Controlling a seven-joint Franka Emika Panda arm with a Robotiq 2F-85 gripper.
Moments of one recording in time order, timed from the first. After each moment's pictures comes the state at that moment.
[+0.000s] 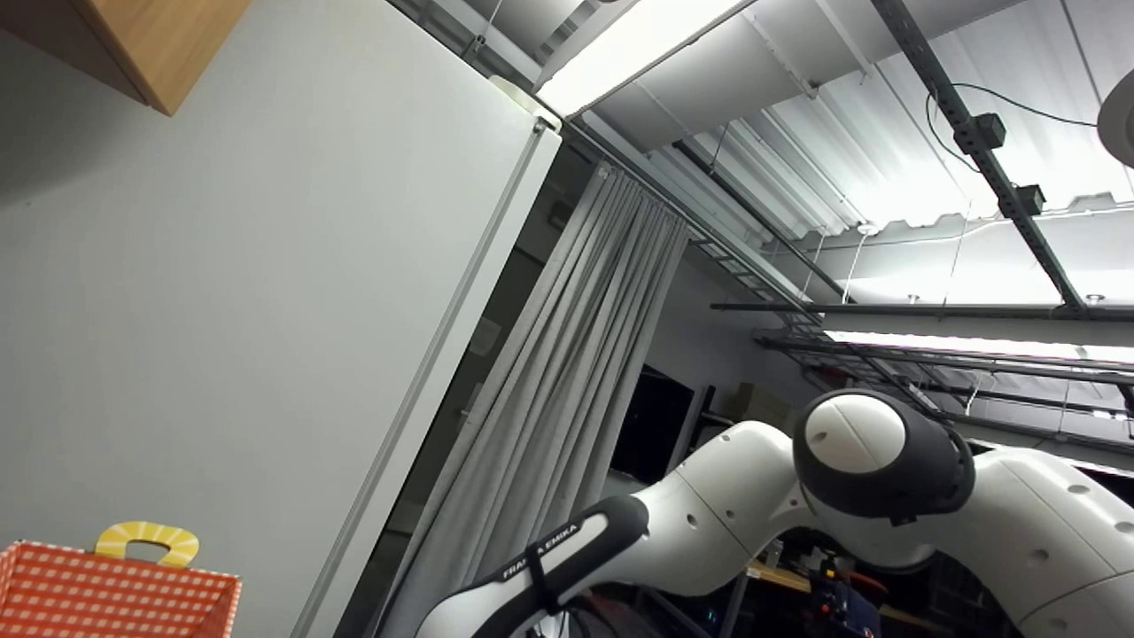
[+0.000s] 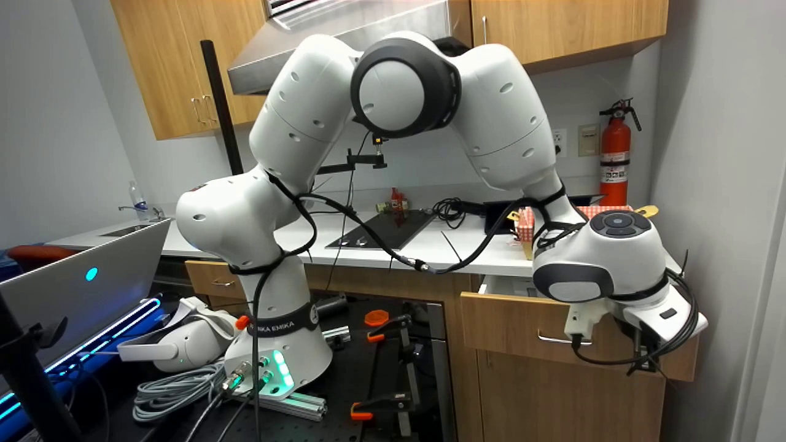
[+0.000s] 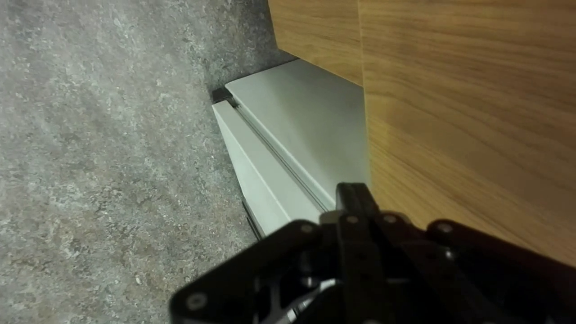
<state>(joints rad) -0.36 0.85 0.36 -1.94 0.22 3.09 0.20</state>
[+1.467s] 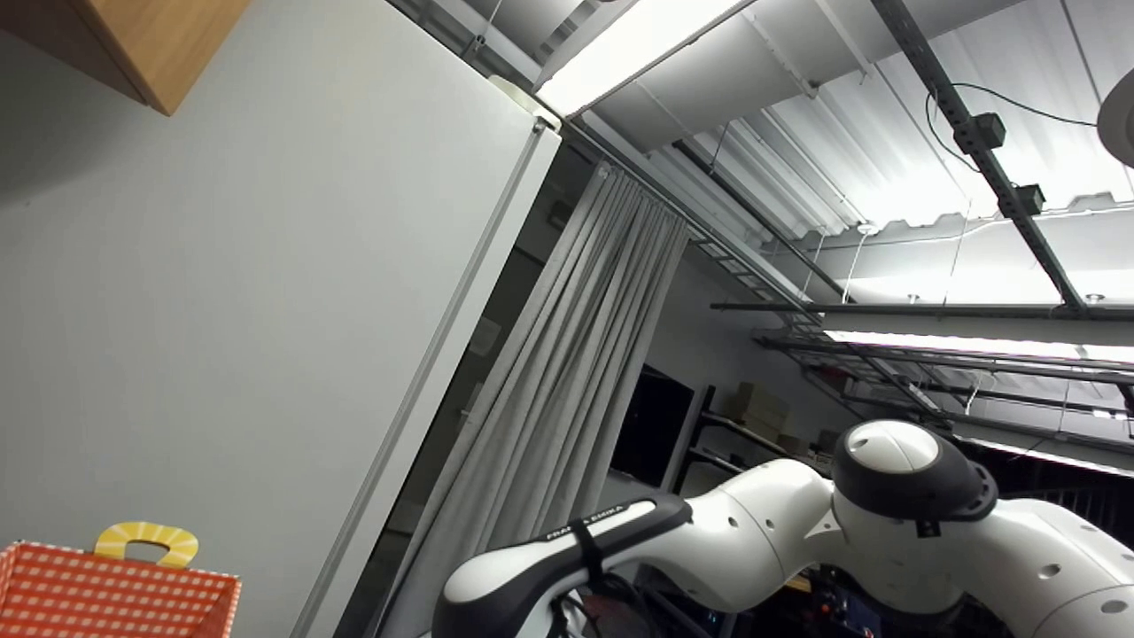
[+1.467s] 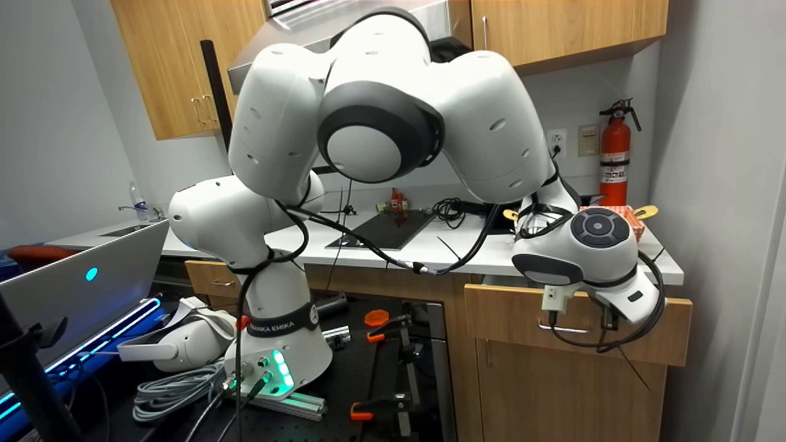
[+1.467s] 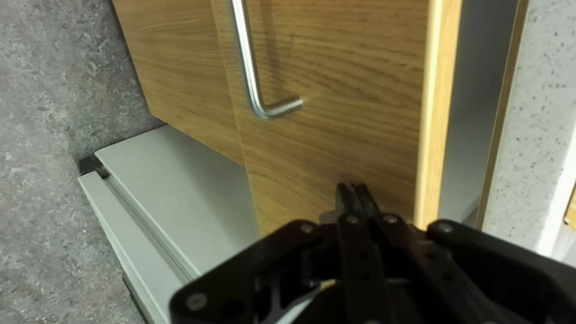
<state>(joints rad) -0.74 0.97 0.82 -2.05 0.23 3.12 0.00</state>
